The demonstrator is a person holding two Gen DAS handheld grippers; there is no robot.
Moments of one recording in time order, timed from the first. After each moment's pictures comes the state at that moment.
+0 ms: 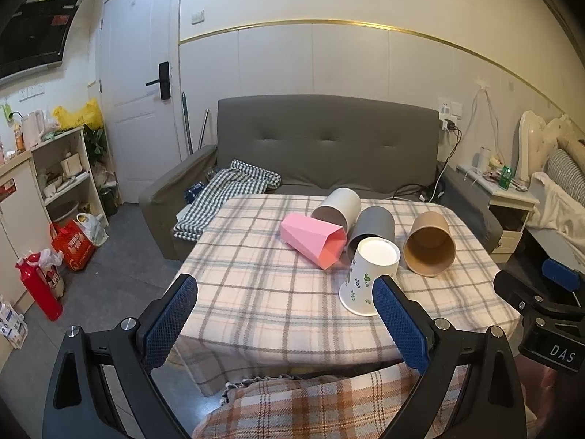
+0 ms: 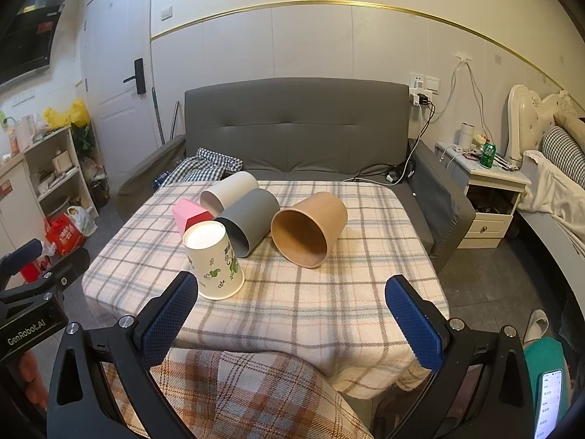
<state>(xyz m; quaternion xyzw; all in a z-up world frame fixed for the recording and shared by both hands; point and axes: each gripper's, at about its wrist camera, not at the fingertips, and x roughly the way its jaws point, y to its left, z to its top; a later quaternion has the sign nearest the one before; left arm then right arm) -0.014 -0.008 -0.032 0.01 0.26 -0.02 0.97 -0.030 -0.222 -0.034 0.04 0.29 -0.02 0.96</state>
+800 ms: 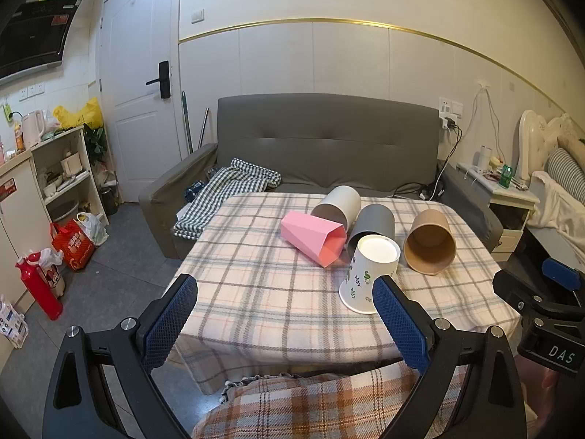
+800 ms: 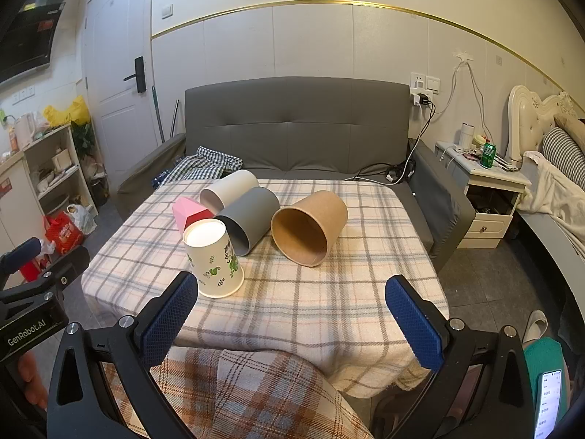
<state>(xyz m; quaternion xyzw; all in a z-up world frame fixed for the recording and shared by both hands) -0.016 -0.008 -0.033 0.01 0.26 -0.02 0.97 -0.030 -0.221 -0.035 0.03 0.29 -0.02 0.96</state>
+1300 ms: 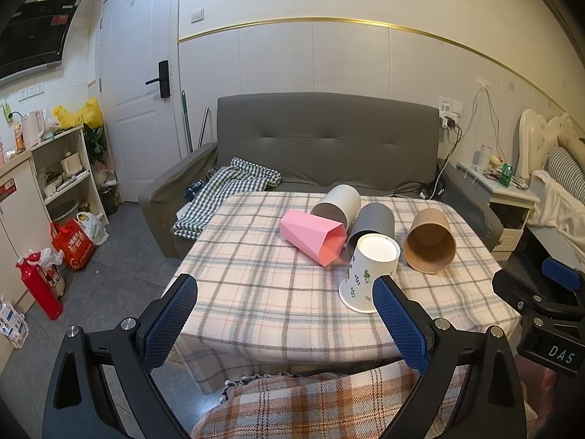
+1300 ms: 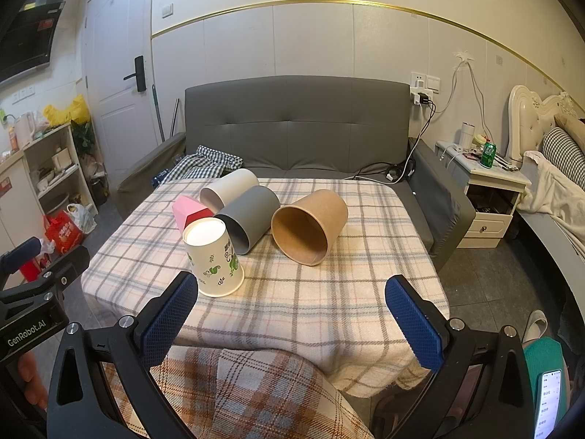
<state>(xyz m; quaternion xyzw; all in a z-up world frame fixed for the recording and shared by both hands) -0.015 -0.008 -0.032 0.01 0.26 -0.02 0.97 -0.030 -0.220 -0.035 0.03 0.29 -0.02 0.96</state>
